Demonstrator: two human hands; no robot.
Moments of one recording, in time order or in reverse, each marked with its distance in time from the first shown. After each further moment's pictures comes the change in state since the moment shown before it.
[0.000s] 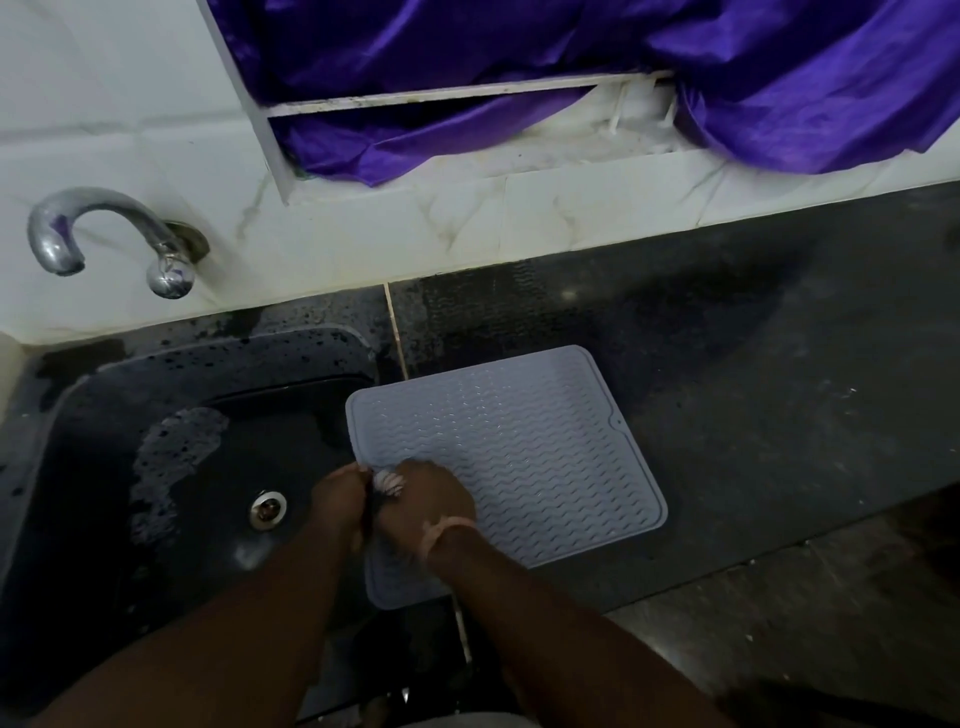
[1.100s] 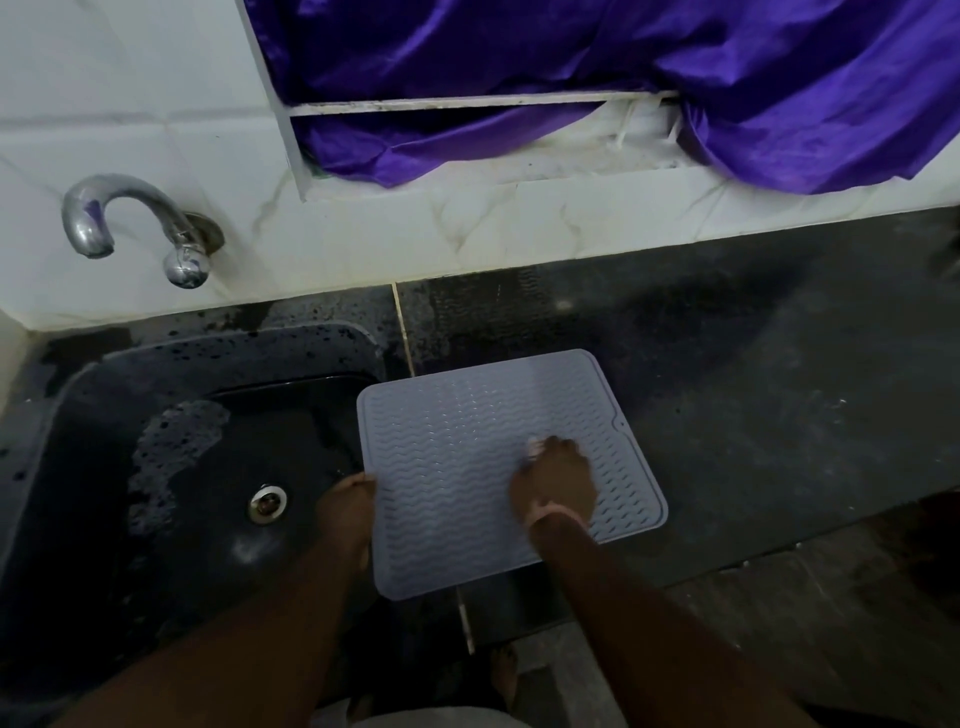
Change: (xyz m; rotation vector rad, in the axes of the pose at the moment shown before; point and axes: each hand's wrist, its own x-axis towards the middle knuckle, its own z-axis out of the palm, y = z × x) left_hand 0.028 -0.039 -0.024 0.084 -0.017 0.075; right_hand -0.010 0.093 -0.061 -0.194 0.445 0.387
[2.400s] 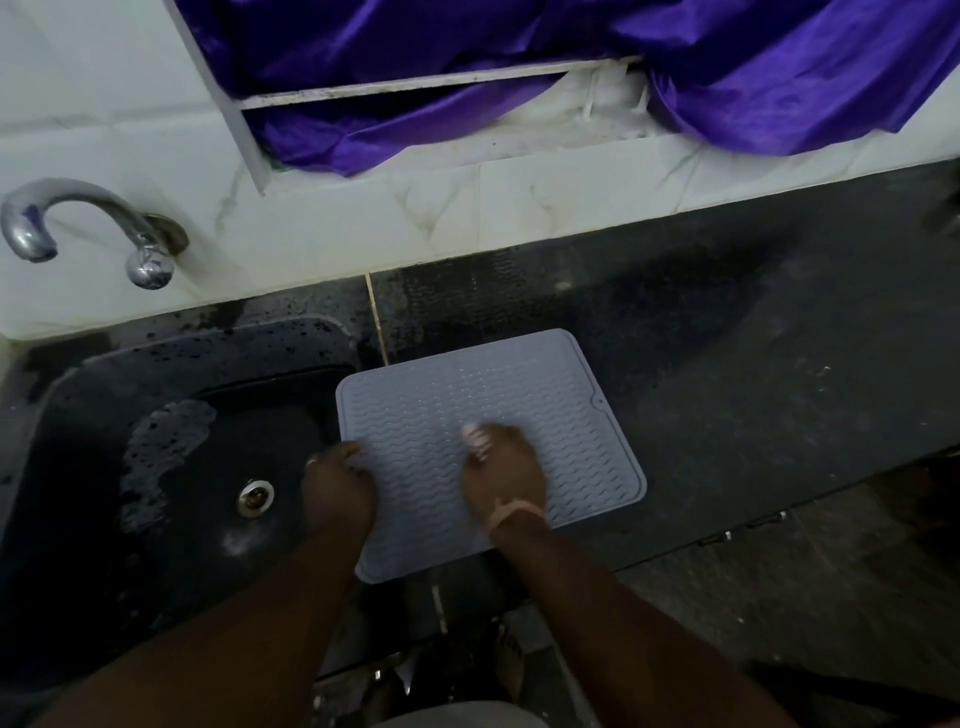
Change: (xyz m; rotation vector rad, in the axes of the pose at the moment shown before) left_hand -0.024 0.008 0.029 0.633 0.252 0.474; right_hand -0.013 0.004 0.011 0.264 -0.087 -0.232
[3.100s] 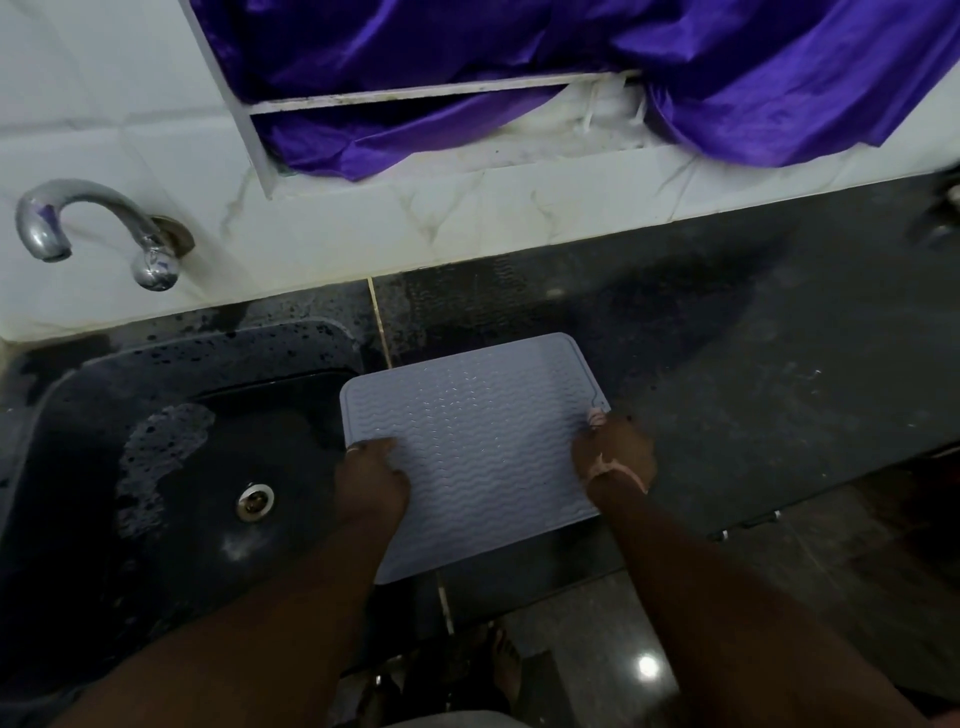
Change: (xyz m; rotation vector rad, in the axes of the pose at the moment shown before) left_hand -0.012 0.020 0.011 0.116 -0.126 0.154; right_hand 0.048 0.073 -0.068 -0.224 0.174 0.427
